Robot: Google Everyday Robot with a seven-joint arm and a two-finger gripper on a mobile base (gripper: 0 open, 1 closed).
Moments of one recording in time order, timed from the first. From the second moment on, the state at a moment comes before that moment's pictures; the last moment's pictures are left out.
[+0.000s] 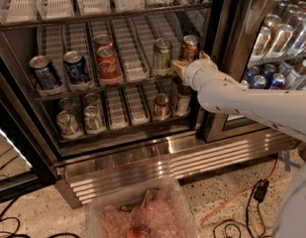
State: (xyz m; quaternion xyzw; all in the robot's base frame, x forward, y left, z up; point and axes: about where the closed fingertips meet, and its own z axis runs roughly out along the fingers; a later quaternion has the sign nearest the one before) arm 0.775 -0.131 0.831 -0.17 0.74 -0.01 0.65
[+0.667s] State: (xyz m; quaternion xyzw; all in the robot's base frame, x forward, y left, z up) arm 0.775 -0.132 0.831 -0.17 0.74 -0.01 0.65
